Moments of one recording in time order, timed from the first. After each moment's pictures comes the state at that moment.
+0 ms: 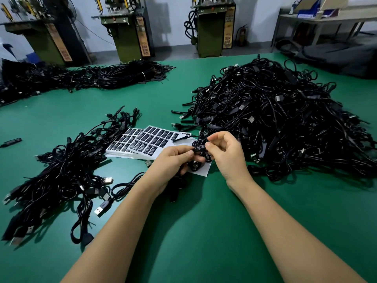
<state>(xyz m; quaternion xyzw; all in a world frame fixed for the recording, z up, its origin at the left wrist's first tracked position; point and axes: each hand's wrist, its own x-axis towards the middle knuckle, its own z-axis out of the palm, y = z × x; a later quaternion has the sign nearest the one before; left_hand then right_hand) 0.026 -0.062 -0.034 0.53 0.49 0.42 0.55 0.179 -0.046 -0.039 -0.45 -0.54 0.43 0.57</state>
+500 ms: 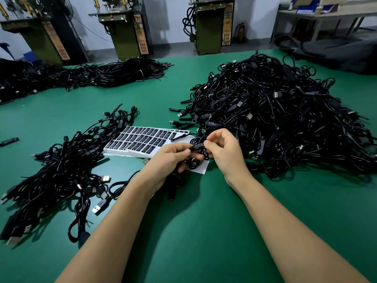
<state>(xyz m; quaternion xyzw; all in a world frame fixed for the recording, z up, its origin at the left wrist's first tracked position) 0.026 -0.062 -0.031 0.50 0.51 0.40 0.57 0.180 -0.042 -0.040 -0.46 -0.53 0.45 0.55</state>
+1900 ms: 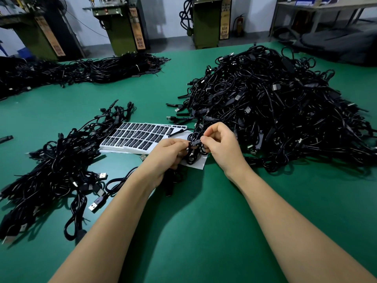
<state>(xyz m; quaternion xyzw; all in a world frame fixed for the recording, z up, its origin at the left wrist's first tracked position) 0.033 -0.061 -0.025 0.51 0.56 0.39 0.53 0.184 -0.041 -0.038 -0.47 -0.56 0.44 0.52</state>
